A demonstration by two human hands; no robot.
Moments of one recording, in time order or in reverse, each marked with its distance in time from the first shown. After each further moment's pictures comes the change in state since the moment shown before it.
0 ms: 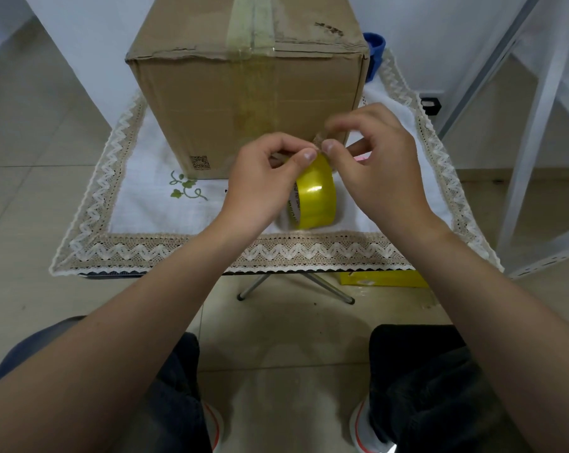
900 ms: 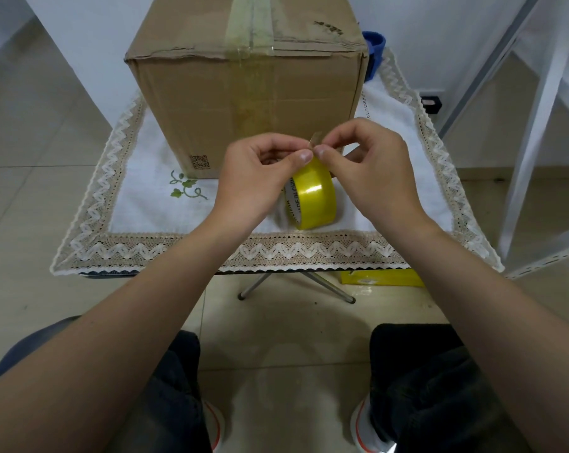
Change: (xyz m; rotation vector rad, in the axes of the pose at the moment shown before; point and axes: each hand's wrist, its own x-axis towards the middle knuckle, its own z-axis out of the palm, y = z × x) left_hand -0.001 0.001 -0.007 -0.123 0.017 -0.040; right_hand -0.004 -0.001 0.005 0.168 -0.054 0.221
